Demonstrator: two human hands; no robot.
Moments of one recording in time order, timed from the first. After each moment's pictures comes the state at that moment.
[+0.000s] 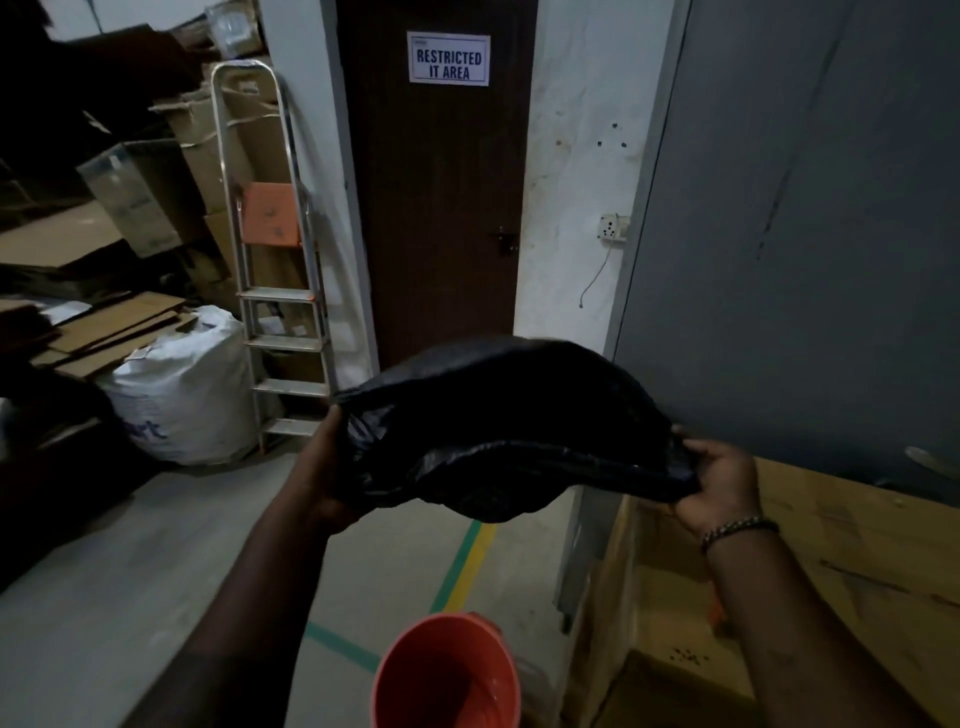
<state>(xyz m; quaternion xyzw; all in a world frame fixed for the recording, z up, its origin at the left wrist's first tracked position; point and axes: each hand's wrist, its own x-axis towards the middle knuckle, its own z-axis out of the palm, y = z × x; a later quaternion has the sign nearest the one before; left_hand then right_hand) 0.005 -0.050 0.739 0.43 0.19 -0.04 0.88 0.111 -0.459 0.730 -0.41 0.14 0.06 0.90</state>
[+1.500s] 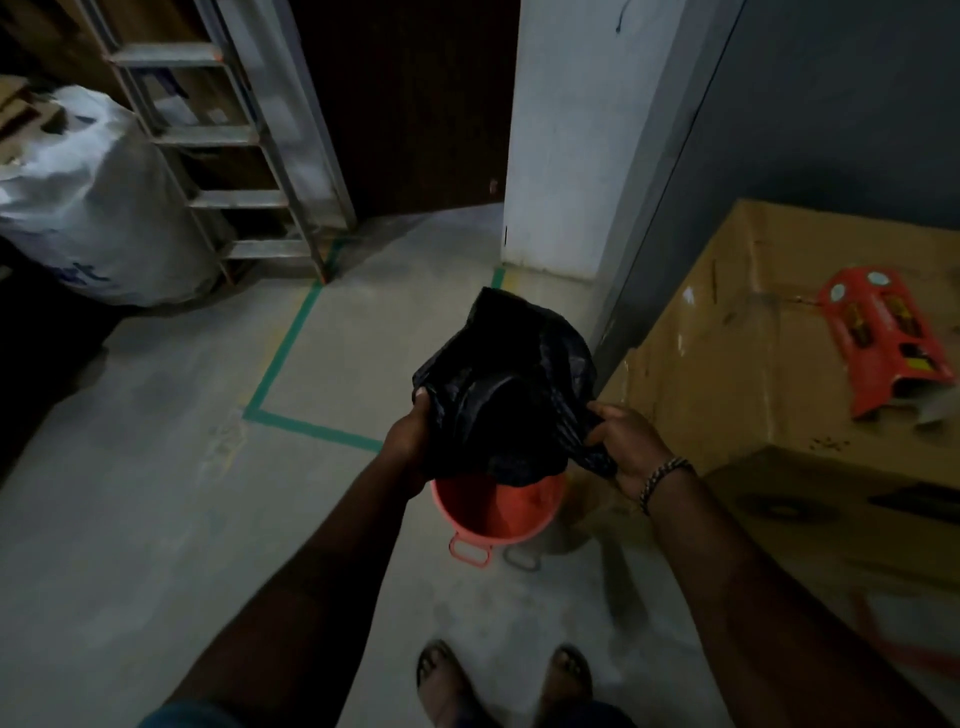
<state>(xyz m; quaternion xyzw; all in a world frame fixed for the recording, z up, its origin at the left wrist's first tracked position) -0.010 0.003 0.501 0.55 0.37 -0.20 0.72 0.014 -0.275 0.523 -0.70 0.25 0.25 0.62</state>
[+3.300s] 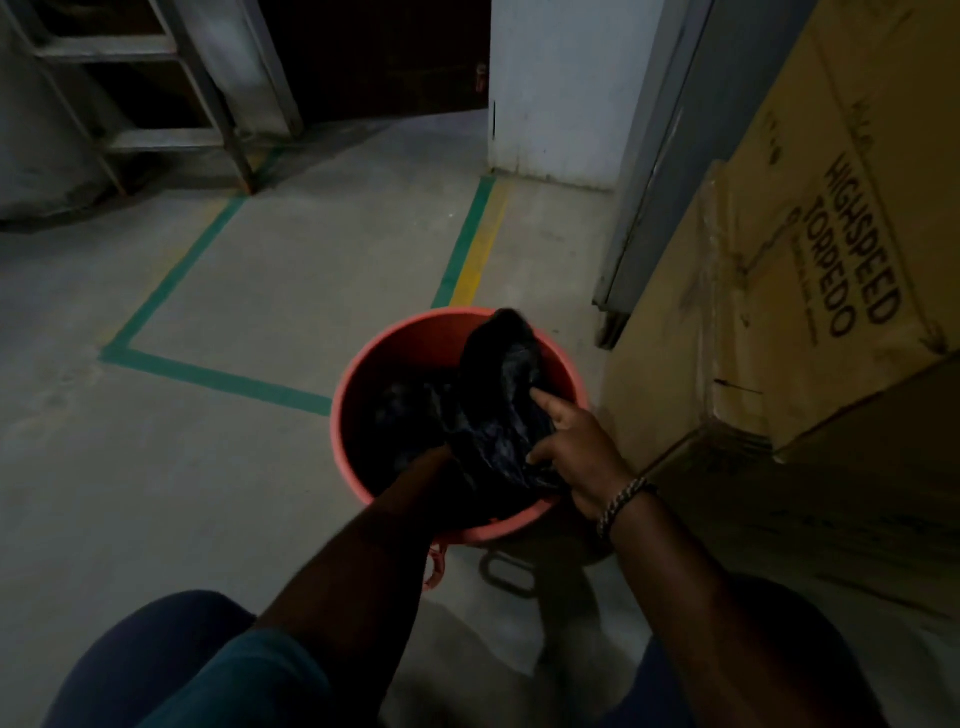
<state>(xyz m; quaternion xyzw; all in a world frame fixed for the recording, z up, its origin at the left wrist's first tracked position) 0.006 -0.118 -0.023 0.64 0.32 -0.27 0.65 0.030 -0.289 0.016 -0.75 0.09 0.25 0.61</state>
